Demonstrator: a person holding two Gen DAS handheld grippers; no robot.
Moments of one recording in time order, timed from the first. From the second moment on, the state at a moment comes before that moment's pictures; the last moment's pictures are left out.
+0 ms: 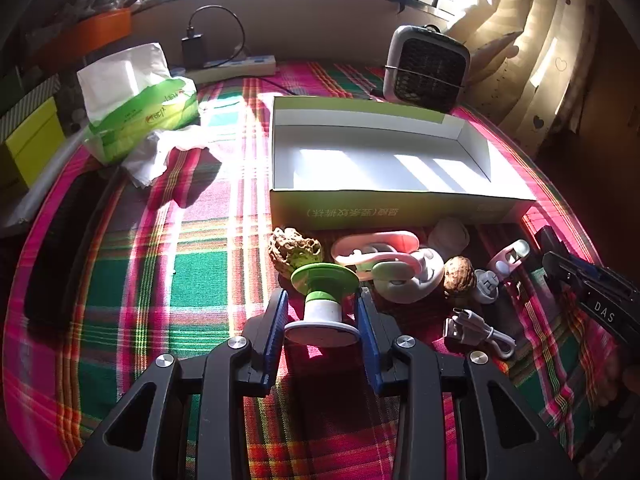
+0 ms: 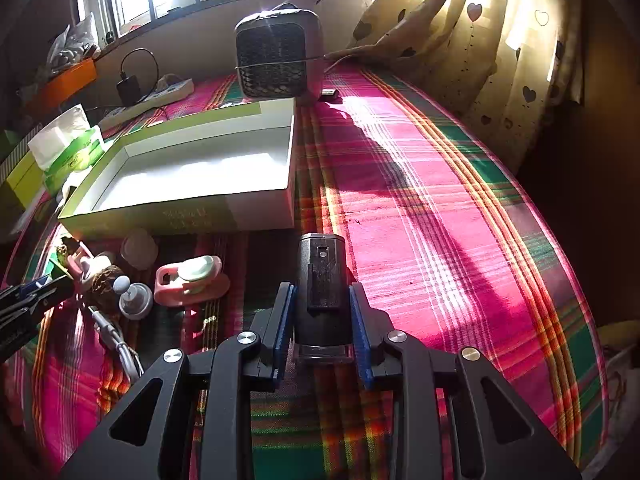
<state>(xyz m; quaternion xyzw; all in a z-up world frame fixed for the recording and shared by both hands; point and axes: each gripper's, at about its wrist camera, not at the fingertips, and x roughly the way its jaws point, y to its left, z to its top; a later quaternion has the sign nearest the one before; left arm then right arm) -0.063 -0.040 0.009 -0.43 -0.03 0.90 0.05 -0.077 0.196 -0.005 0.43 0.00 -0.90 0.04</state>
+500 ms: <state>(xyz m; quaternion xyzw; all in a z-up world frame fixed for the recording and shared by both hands) -0.075 -0.037 0.041 -0.41 -0.03 0.91 0.06 -0.086 0.189 0.020 0.42 0.00 -0.91 0.08</state>
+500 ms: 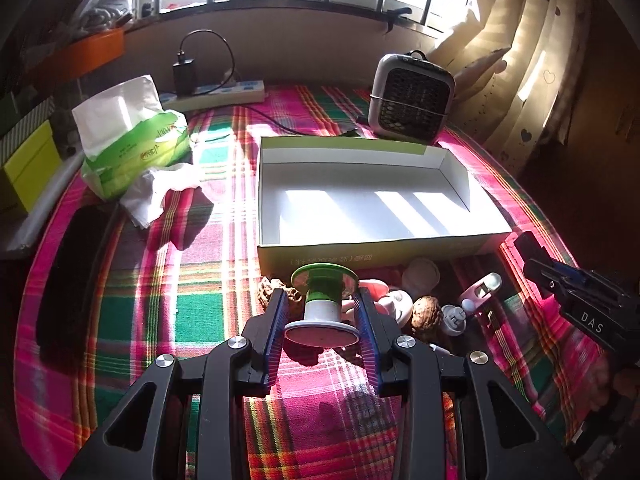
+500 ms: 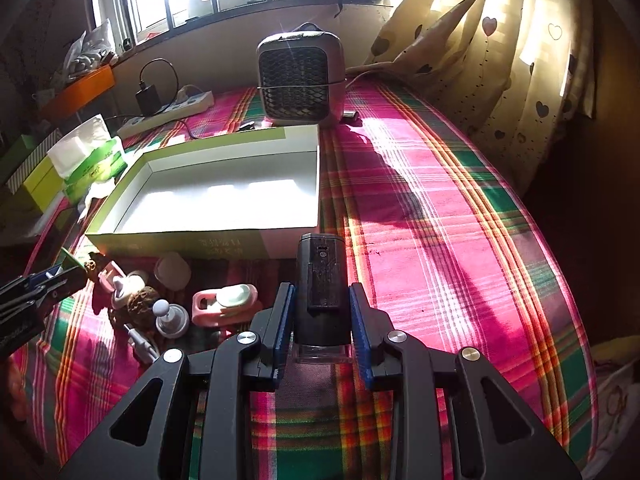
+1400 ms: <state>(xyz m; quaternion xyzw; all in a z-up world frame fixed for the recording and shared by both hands) -0.178 -0.038 0.053 -0.42 -0.03 0.90 0.07 -0.183 0.139 0.034 0.43 0.02 -0.89 0.13</state>
